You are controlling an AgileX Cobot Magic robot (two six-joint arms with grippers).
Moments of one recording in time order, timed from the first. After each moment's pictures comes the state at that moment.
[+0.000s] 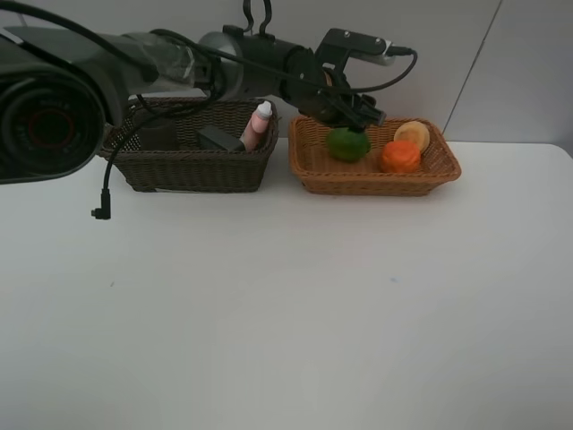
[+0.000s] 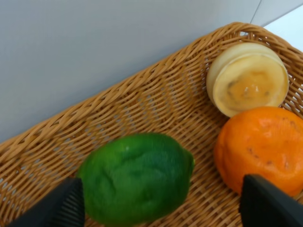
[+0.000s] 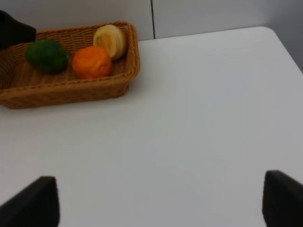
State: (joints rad) left arm -0.67 2.45 -2.02 0.03 0.20 -0.08; right arm -0.02 0.00 -0.53 -0.10 1.06 0.15
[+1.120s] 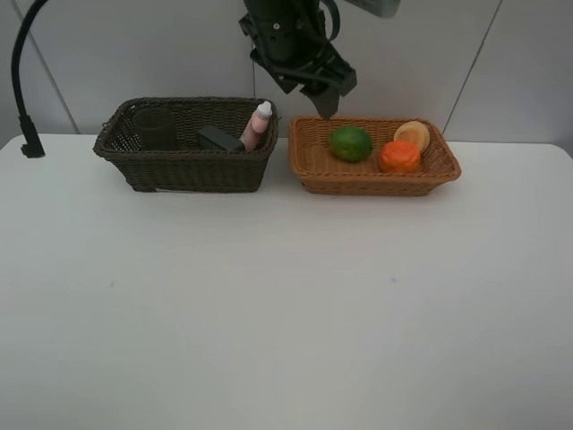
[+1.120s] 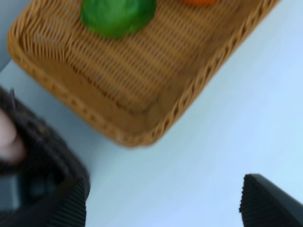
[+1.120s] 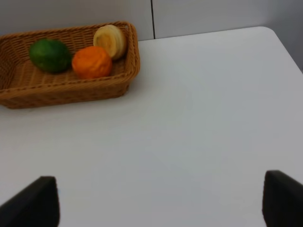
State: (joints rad) left arm -0.69 2.11 -2.03 0.07 1.01 0.13; right arm -0.02 0.00 -0.53 -0.10 1.06 0.15
